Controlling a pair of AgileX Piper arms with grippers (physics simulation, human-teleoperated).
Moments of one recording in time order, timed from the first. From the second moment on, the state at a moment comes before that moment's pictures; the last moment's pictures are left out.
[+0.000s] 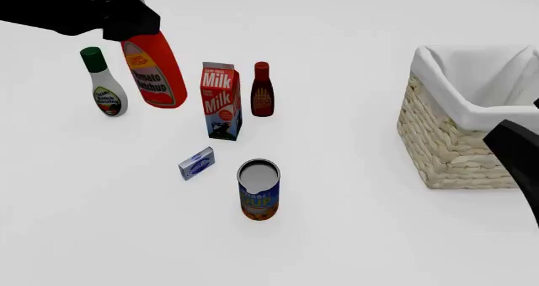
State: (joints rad) left arm -0.41 1.17 -1.28 0.75 -0.04; right arm 0.59 0.21 -0.41 0.11 -0.05
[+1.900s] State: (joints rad) left arm -0.78 1.19 -1.25 0.80 -0.07; right arm 0.95 0.86 -0.62 -0.16 -0.02
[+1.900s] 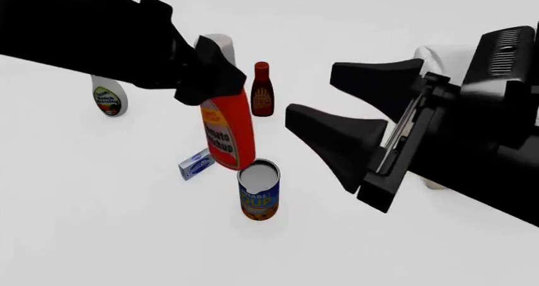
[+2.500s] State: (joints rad) left arm -0.81 1.19 -1.24 0.79 -0.08; right arm 0.97 0.97 -0.62 -0.27 -0.02
